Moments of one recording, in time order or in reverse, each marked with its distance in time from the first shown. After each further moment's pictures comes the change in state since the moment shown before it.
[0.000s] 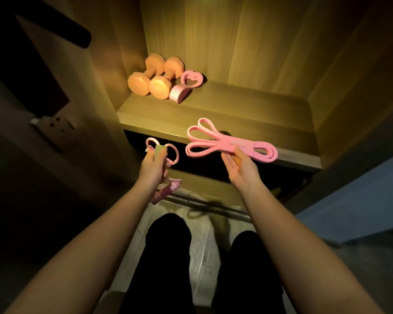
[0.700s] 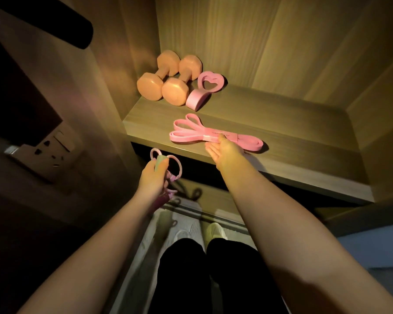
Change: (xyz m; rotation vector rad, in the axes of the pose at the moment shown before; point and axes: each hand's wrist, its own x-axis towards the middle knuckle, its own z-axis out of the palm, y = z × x) left_hand 0.087 -0.021 -0.028 -0.039 0.039 -0.093; right_hand 0.100 0.056 0.116 -0.289 0.048 0.159
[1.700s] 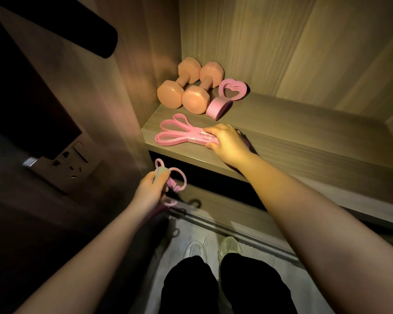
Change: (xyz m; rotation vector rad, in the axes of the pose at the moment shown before) left_hand 0.014 -0.003 -0.042 -0.009 0.031 -0.005; right_hand 0.048 -0.011 0.034 -1.801 -0.299 -1.054
